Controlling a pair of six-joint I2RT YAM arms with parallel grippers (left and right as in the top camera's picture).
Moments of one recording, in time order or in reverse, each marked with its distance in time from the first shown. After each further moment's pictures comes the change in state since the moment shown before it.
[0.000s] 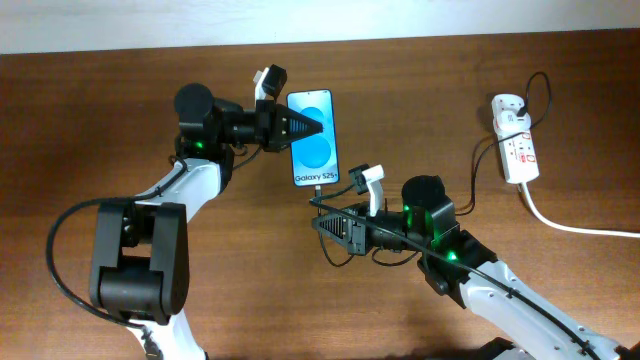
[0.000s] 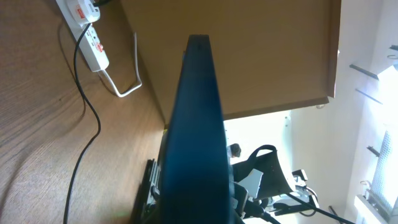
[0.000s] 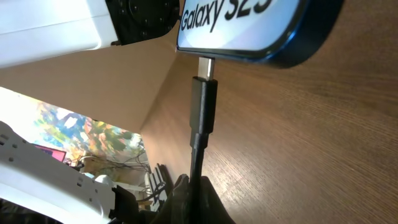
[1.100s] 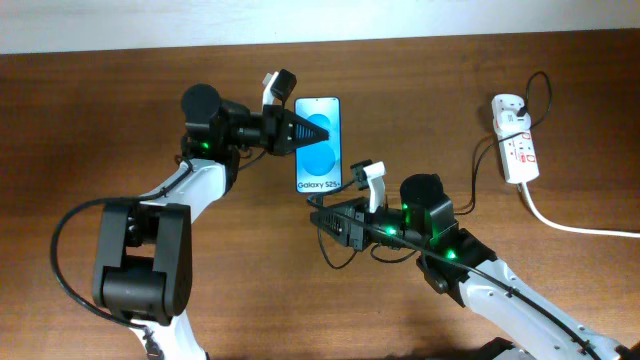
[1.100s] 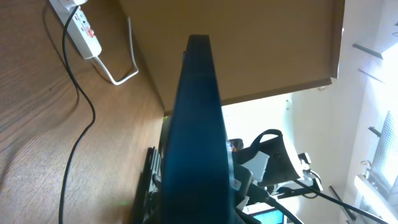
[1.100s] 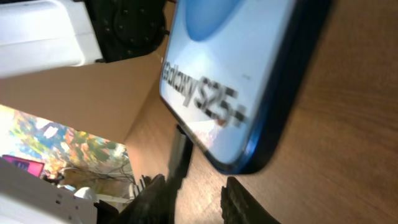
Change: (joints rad) left arm -0.023 0.000 0.000 0.000 0.043 0.031; right arm 0.006 0.004 0.016 -0.026 0.080 -0.029
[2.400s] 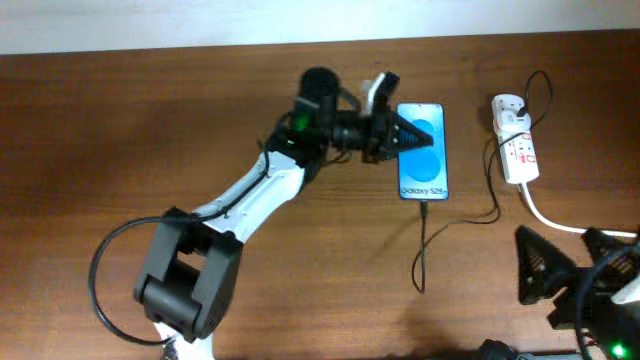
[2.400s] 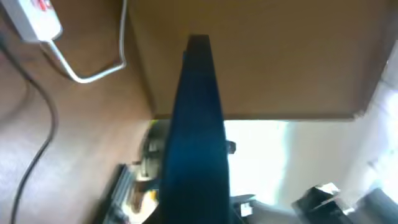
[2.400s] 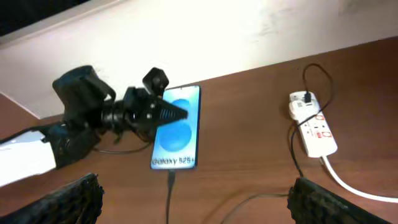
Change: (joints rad) left arm -0.386 0.004 0.269 -0.615 -0.383 0.195; right arm 0.302 -0.610 0.915 -1.578 1.293 -0.048
